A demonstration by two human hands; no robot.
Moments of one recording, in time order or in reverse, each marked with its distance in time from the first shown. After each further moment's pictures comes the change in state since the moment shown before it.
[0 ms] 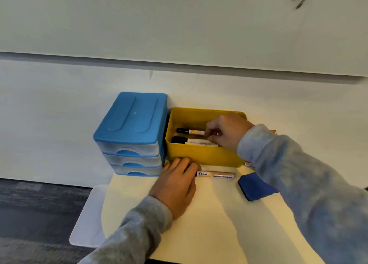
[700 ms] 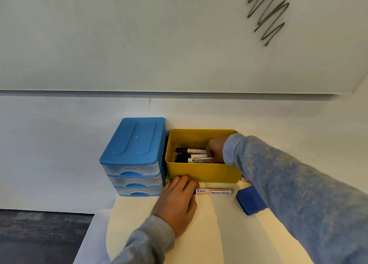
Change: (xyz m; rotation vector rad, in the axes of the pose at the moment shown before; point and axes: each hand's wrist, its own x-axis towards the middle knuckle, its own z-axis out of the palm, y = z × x) left_hand 0.000 -0.001 0.004 0.011 0.034 -0.001; right_hand 0.048 0.027 0.017 -0.267 -0.391 0.125
